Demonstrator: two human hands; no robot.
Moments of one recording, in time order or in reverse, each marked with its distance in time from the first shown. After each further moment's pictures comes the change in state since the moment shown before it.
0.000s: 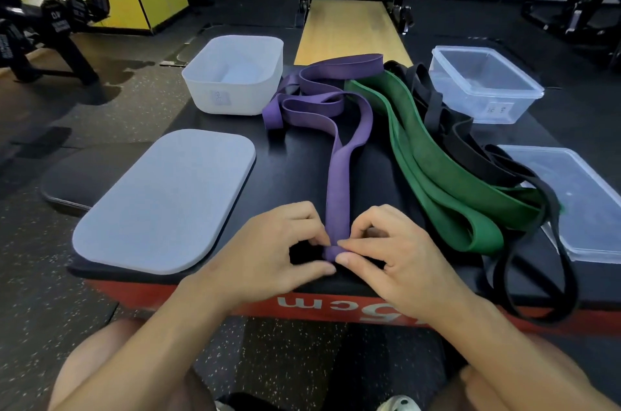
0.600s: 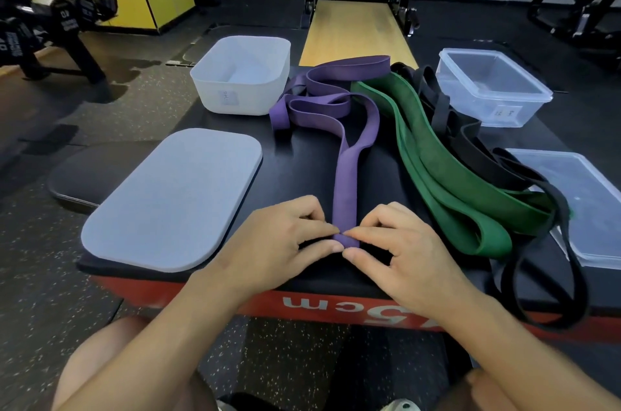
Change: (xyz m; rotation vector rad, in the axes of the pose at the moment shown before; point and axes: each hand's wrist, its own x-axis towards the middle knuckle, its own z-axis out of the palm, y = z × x) left_hand 0.005 -0.005 0.002 0.108 0.076 0.006; right_hand 0.005 0.001 -0.002 -0.046 -0.050 0.093
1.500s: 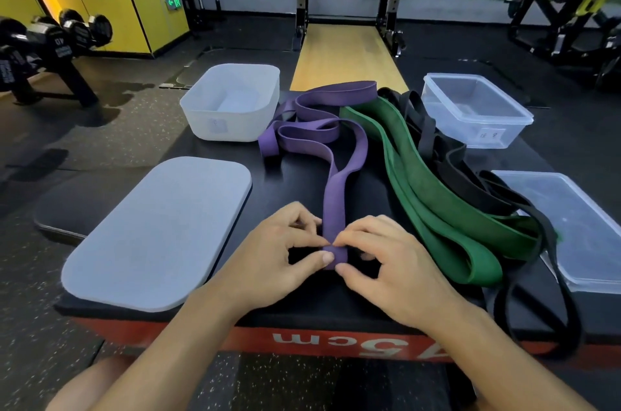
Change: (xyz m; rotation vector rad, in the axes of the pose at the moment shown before) left_hand 0.020 -0.013 0.007 -0.281 0.028 -0.096; right_hand 0.019 0.011 -0.001 0.052 -0.001 0.021
